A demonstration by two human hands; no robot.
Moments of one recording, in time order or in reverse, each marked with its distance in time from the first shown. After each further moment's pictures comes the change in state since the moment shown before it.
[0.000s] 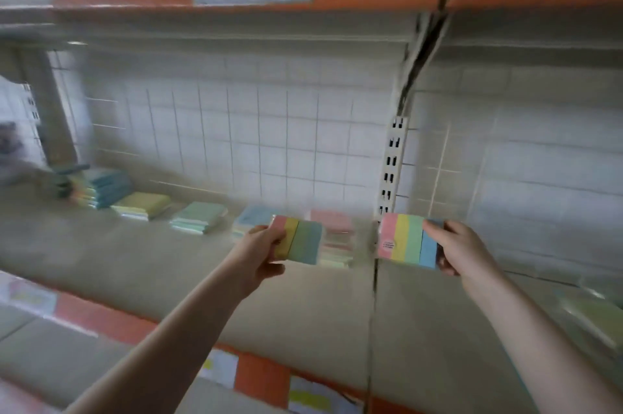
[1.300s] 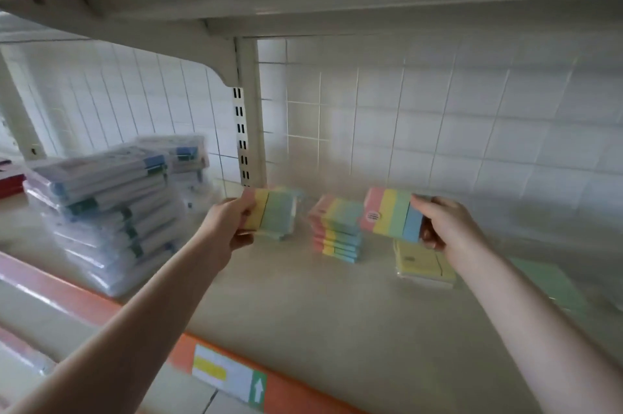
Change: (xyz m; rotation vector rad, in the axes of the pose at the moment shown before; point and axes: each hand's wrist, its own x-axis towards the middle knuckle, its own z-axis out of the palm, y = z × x) left_hand 0.232 0.131 -0.569 0.042 0.293 0.038; right_hand 0.010 -0.150 0.609 0.172 -0.123 0.044
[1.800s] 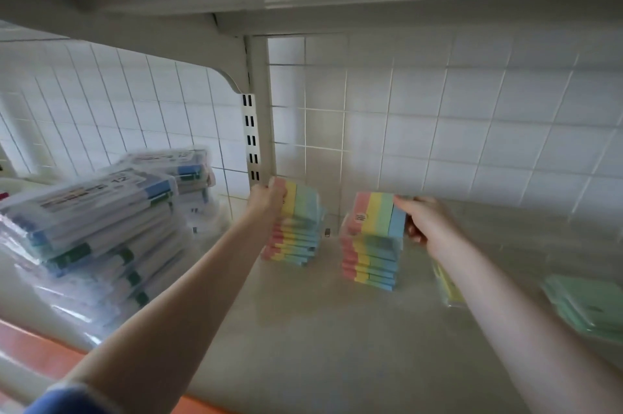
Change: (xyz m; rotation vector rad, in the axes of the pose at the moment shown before) left_hand 0.111 0.014 0.028 0.316 -0.077 0.093; right_hand 0.054 -0.003 0.084 -0.097 0.055 0.071
